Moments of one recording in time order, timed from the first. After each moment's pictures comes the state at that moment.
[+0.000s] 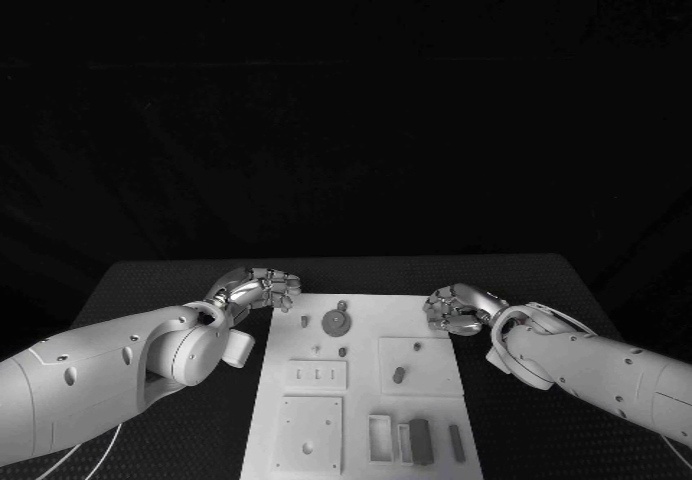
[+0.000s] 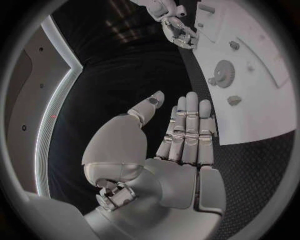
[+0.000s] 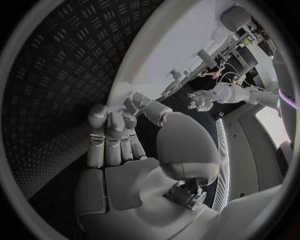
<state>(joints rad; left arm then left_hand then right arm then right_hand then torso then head) 1.30 -0.75 -0.16 1.31 -0.09 -0.24 0.27 1.09 -0.09 0.52 -0.28 0.11 0.79 0.18 0.38 0.42 1.18 0.12 0.10 0.16 1.04 0.04 0.61 0.63 0.04 0.82 -0.06 0.57 1.31 1.12 -0.73 -0.03 1.05 -1.15 -0.35 0.19 1.08 -0.12 0.71 -0.26 0.05 0.82 0.13 0.37 0.45 1.01 0.03 1.16 1.13 1.24 -0.10 1.21 1.10 0.22 1.16 -0.04 1.03 1.31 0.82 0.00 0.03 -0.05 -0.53</state>
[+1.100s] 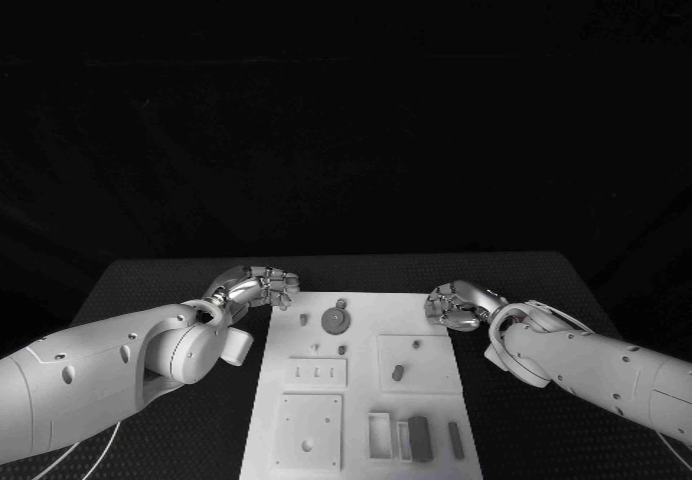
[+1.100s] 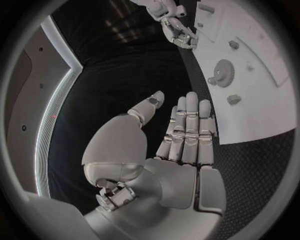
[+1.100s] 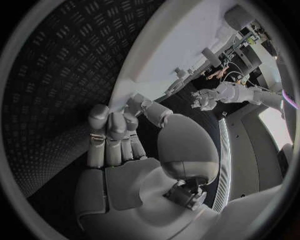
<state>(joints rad) 1.30 -0.75 -0.16 1.31 -0.09 -0.24 0.27 1.09 -0.09 0.52 -0.28 0.11 0.79 0.18 0.38 0.43 1.18 0.12 0.10 0.16 1.04 0.04 0.61 0.63 0.04 0.82 -0.06 0.58 1.31 1.12 -0.73 -0.03 1.05 -1.15 -0.38 0.15 1.04 -0.07 0.71 -0.27 0.05 0.83 0.11 0.44 0.52 1.03 0.01 1.19 1.15 1.26 -0.13 1.21 1.10 0.22 1.18 -0.05 1.04 1.31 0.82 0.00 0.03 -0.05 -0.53</state>
